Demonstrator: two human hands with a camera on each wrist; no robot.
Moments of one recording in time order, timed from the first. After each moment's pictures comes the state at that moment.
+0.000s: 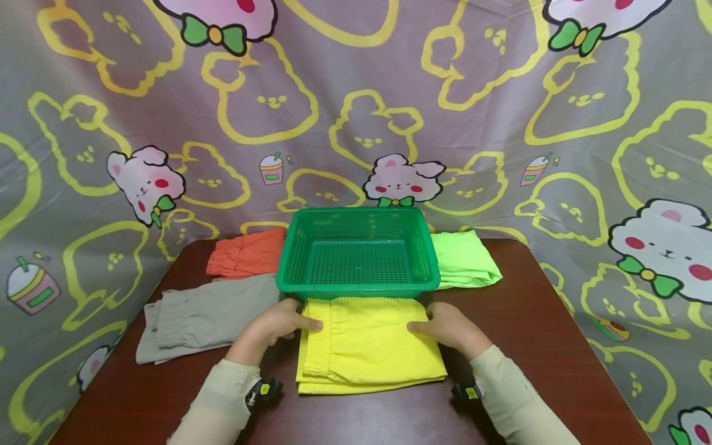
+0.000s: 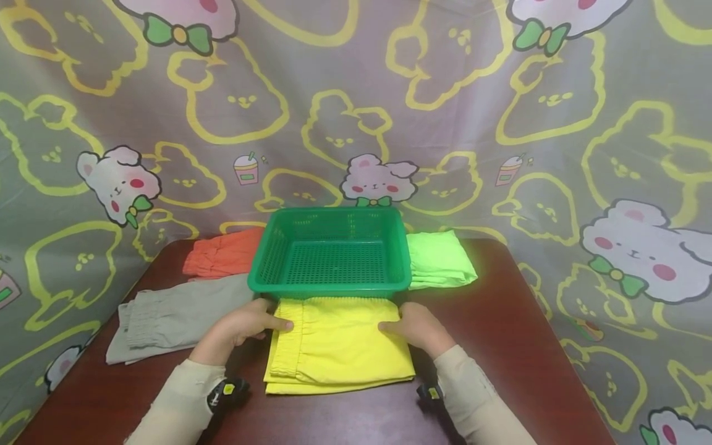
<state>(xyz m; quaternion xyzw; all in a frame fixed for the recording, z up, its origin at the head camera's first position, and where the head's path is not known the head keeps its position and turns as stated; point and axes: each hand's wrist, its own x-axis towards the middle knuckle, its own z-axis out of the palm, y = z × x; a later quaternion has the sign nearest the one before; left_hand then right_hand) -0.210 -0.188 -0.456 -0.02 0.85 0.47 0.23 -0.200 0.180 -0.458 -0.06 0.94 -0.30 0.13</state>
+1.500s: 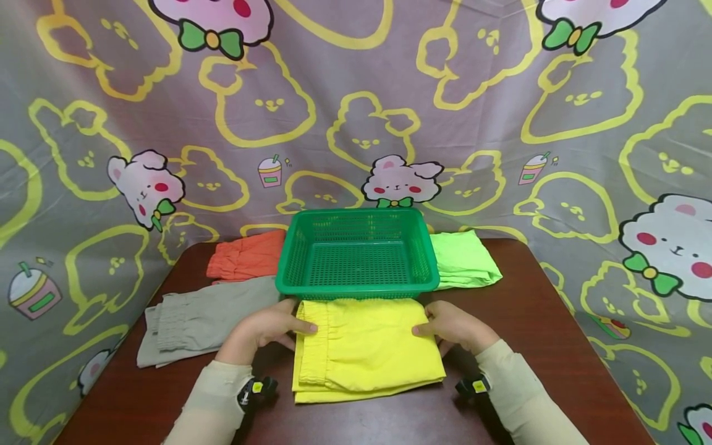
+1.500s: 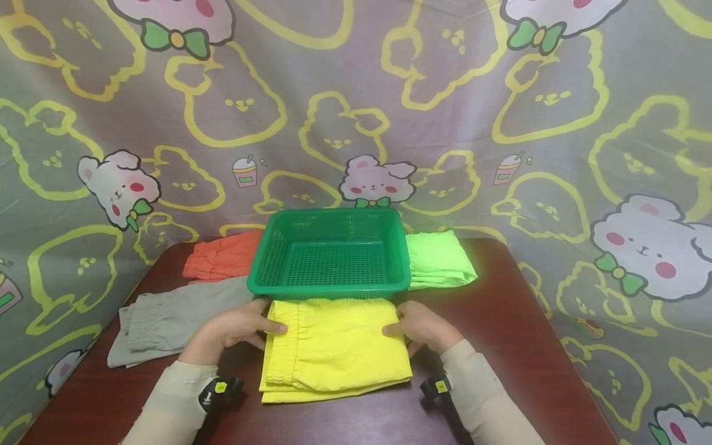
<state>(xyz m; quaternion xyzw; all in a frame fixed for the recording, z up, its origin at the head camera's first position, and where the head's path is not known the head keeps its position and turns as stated) -0.209 -0.200 -0.450 0.01 0.76 0.57 0.31 -0.202 0.188 -0.456 -0.02 0.84 -0.48 0.26</state>
